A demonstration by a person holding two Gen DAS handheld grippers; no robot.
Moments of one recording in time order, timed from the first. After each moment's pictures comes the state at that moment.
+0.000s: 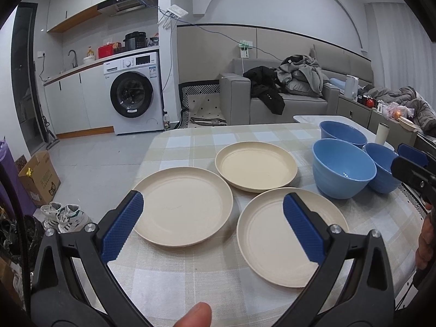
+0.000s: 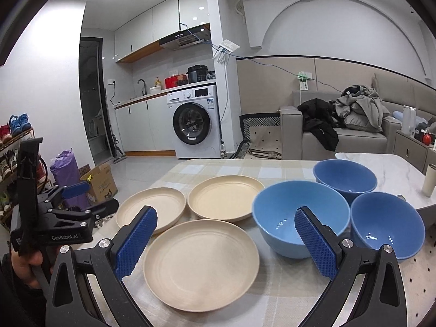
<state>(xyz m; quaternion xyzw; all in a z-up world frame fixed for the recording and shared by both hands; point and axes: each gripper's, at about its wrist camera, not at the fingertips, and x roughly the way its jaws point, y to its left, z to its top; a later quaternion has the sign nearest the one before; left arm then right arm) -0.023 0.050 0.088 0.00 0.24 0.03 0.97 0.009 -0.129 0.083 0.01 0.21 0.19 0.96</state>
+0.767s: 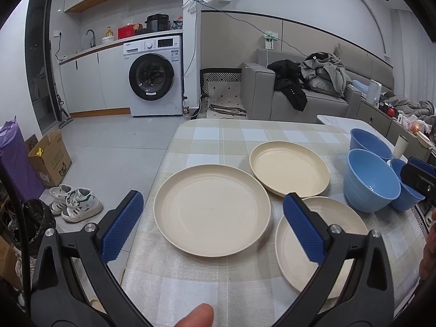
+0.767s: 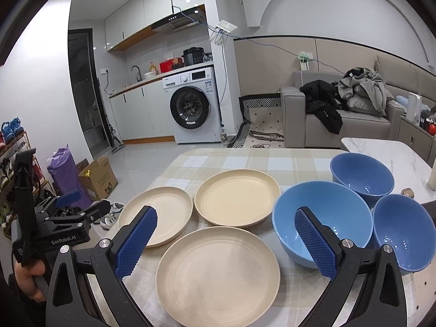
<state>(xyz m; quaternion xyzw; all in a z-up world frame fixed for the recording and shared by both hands) 0.018 0.102 0.096 -0.04 0.28 0.08 0.96 0.071 -0.084 0.099 0.02 0.28 0.19 0.94</state>
